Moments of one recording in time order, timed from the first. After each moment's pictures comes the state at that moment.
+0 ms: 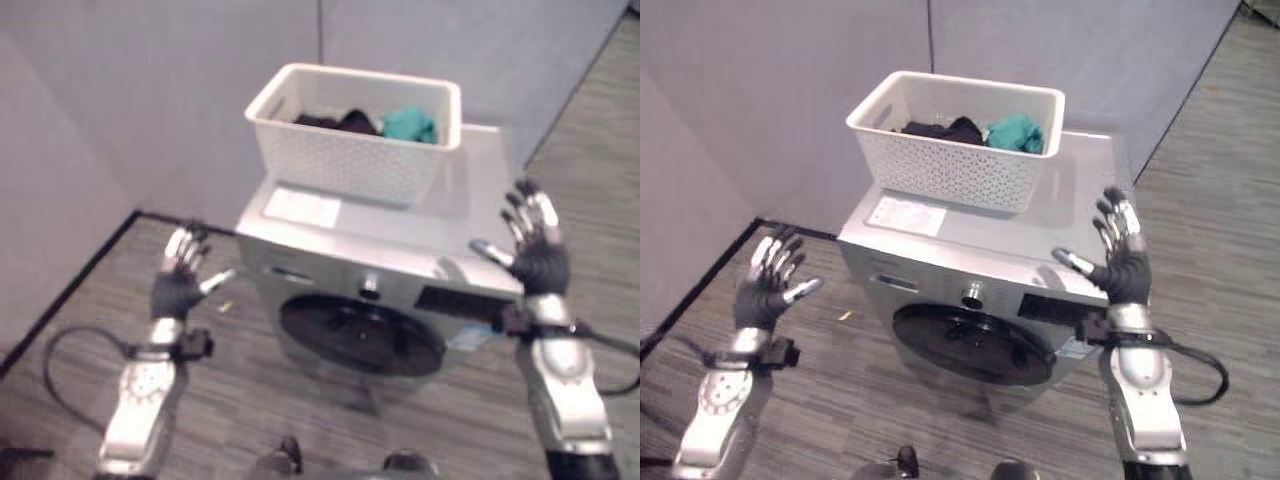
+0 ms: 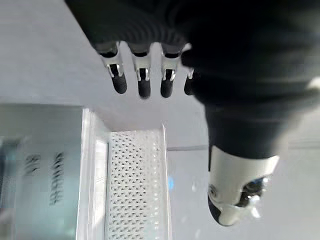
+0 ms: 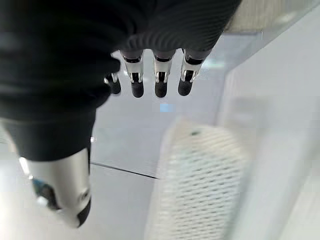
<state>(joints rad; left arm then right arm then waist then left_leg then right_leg) 0.23 0.46 0.03 -0.28 -0.41 -0.17 0.10 0.08 -0.42 -0.15 -0.33 0.24 -0.09 -0.12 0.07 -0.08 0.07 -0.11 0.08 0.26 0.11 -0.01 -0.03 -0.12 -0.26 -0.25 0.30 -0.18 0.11</state>
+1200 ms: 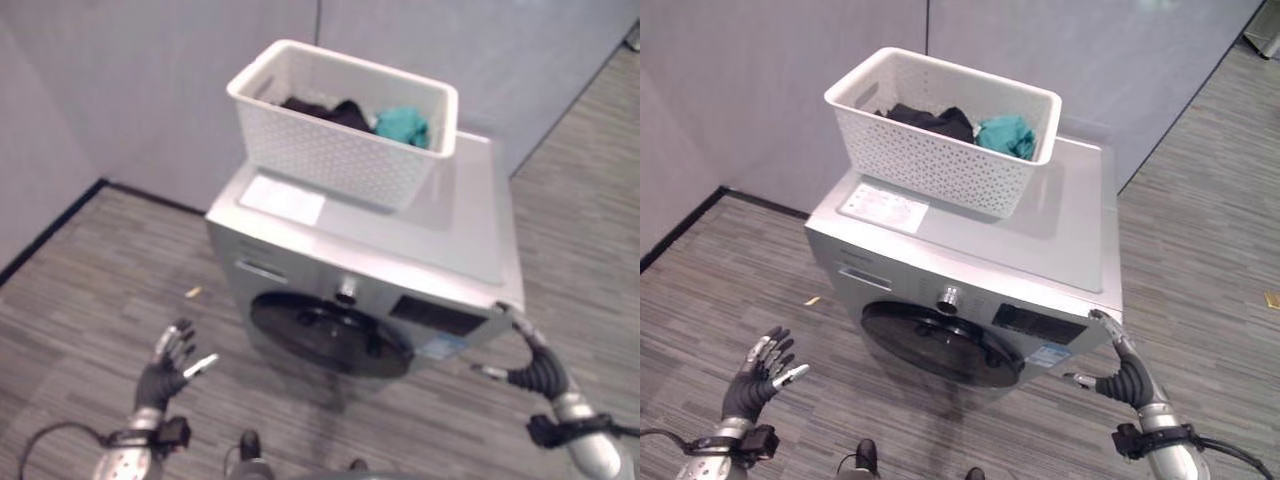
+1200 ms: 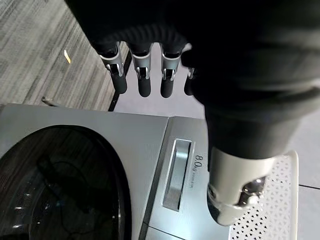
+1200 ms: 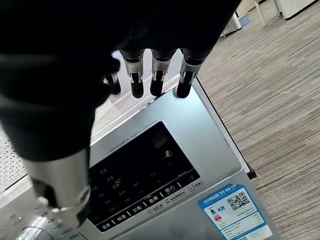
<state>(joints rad) 0.54 0.41 0.04 -0.16 -0.46 -0.16 0.01 0.57 -0.58 -0.20 -0.26 -0.24 -0.18 -0.02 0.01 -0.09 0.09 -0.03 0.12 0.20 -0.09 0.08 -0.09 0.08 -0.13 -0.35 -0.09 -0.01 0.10</state>
